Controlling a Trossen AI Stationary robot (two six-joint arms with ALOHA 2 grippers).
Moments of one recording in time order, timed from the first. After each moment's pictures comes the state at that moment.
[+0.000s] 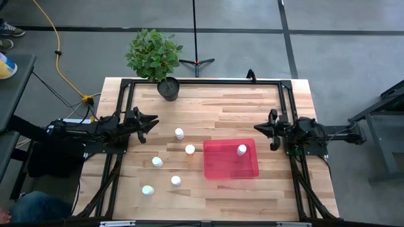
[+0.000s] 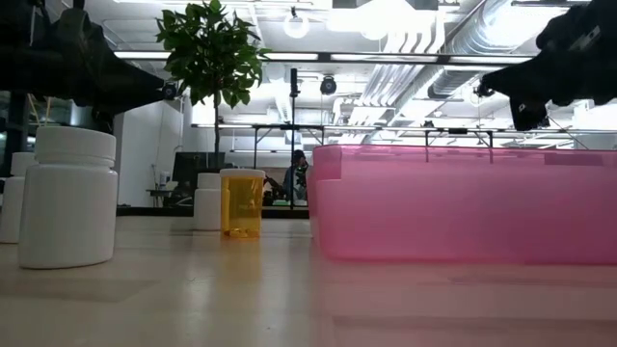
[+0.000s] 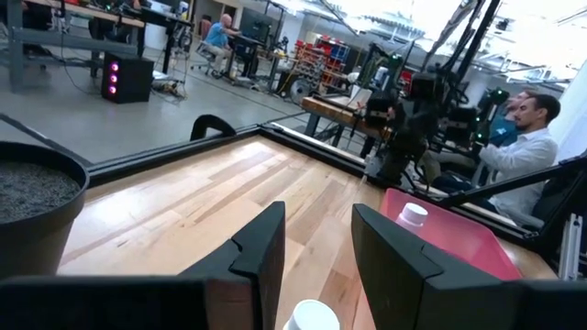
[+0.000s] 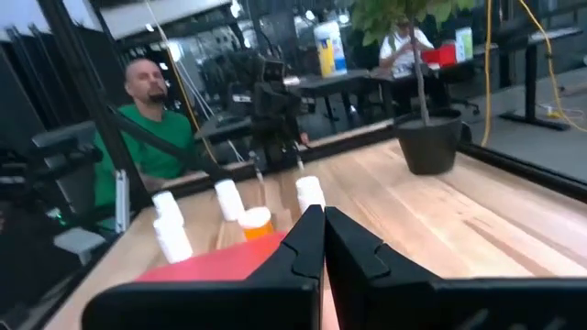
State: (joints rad) left arm -0.07 0.02 0.03 0.02 -0.44 -0.29; right arm 0.03 0.01 0.01 0.04 0.14 0.26
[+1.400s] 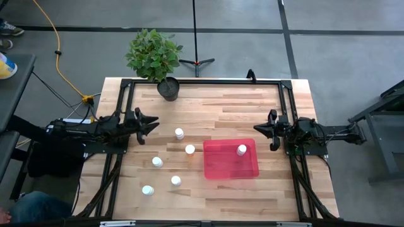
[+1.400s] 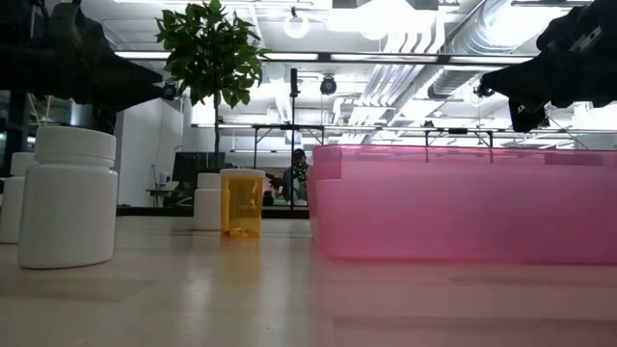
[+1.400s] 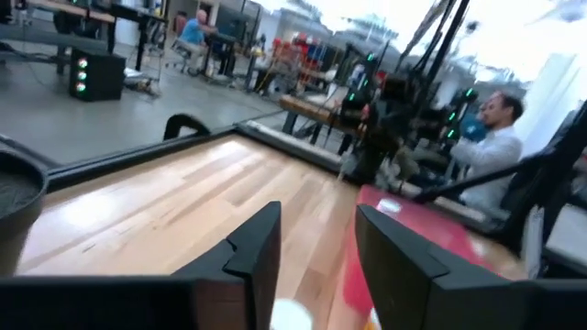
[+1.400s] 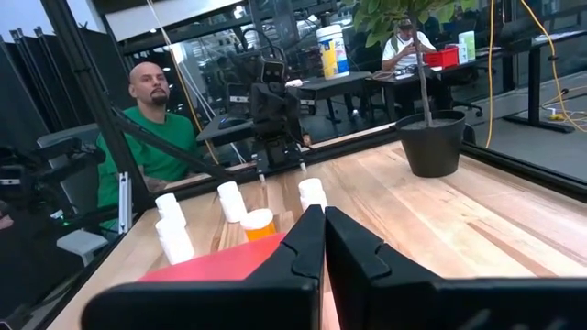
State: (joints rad) left arm -0.07 0.03 0.03 0.05 -0.37 -0.30; right arm 0.03 0.01 0.01 0.04 0.15 0.25
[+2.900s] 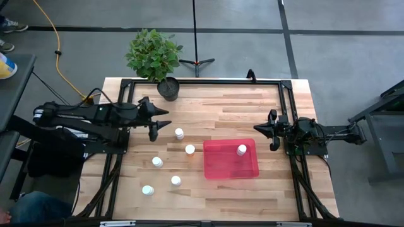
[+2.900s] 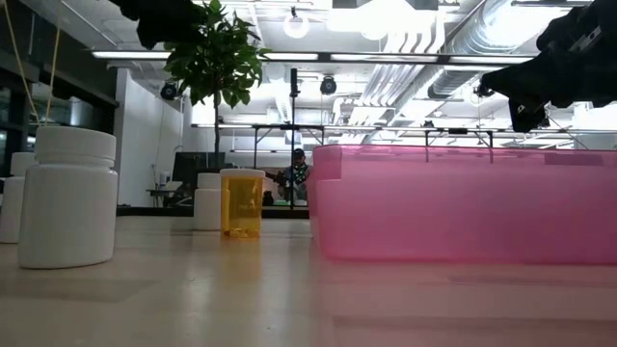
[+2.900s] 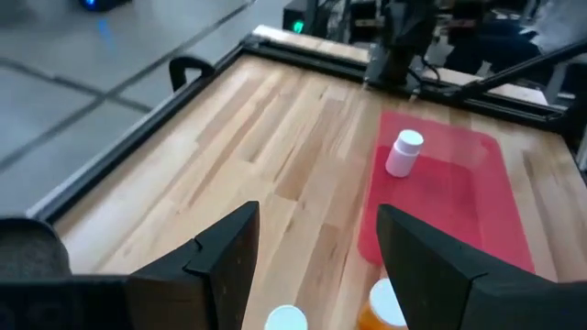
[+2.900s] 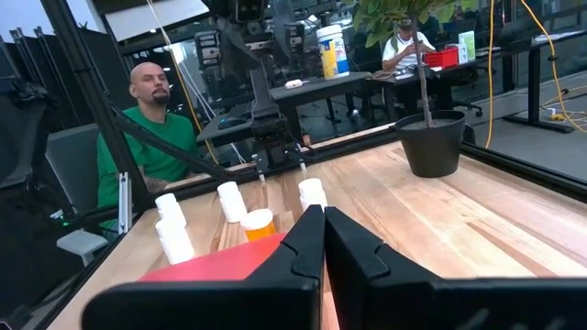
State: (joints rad) left arm -0.07 0.79 0.78 -0.41 -0.35 -0.26; right arm 0.03 0.01 0.01 0.04 0.15 0.25
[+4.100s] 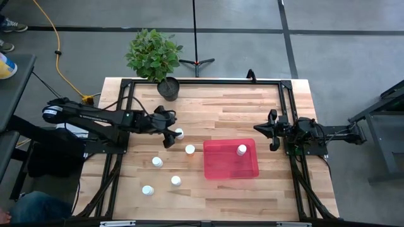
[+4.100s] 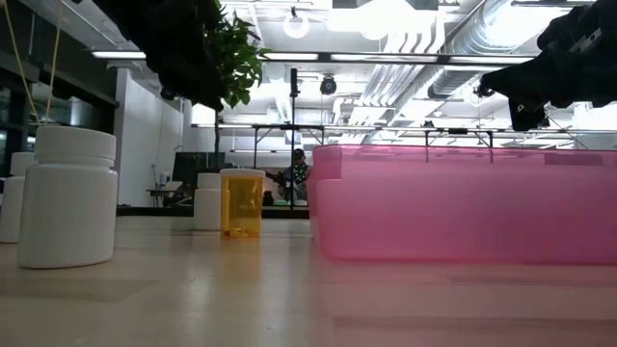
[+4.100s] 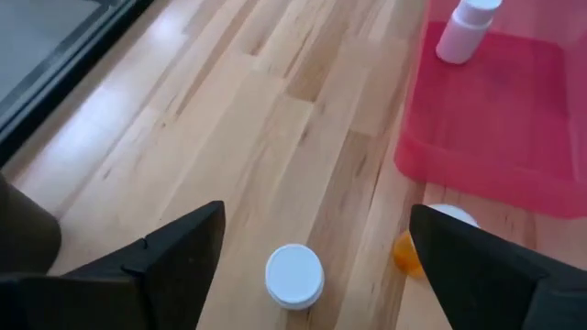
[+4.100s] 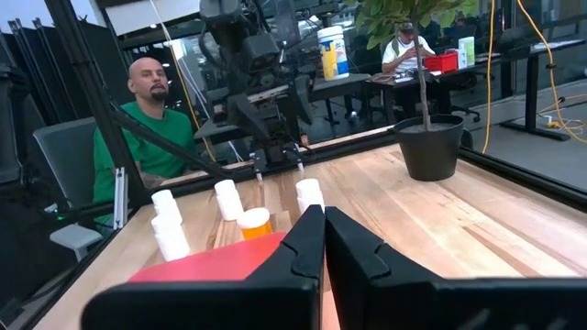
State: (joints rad) left arm -0.07 1.12 0.78 -0.42 -0.35 -0.28; right arm 0.03 0.01 0.01 0.04 0.15 0.22
